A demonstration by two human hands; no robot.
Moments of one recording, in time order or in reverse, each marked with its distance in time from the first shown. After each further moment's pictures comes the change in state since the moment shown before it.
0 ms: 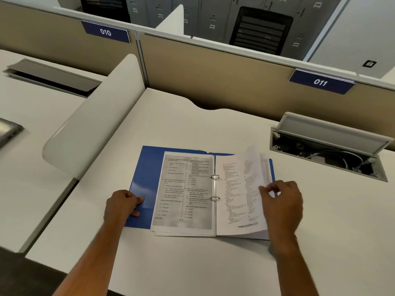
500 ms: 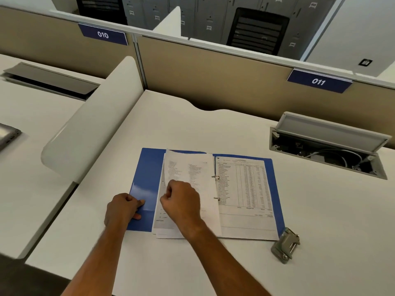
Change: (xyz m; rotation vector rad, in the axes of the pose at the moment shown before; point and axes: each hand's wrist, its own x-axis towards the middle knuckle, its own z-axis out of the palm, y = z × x) left_hand -0.005 0.001 0.001 -0.025 0.019 -0.008; right_hand -0.102 -0.148 0.125 0.010 -0.660 -0.353
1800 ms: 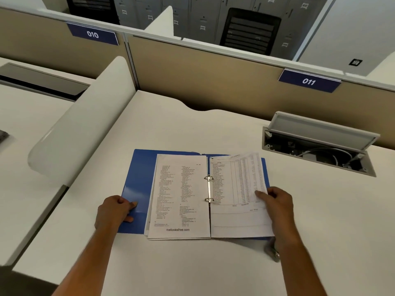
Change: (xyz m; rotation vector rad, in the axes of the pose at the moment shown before) left_hand 0.002 -0.003 0.001 0.033 -0.005 0.016; right_hand -0.035 0.210 -0.147 0.591 0.379 0.598
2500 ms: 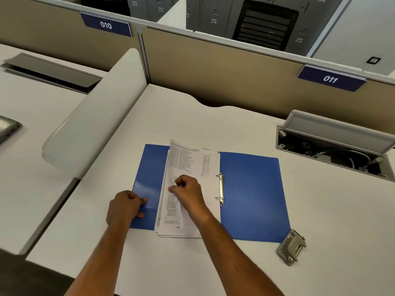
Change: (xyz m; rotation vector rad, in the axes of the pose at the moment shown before) left_hand -0.001 0.001 0.001 -0.003 0.025 -0.008; right_hand -0.087 -0.051 0.238 -0.142 -0.569 -0.127
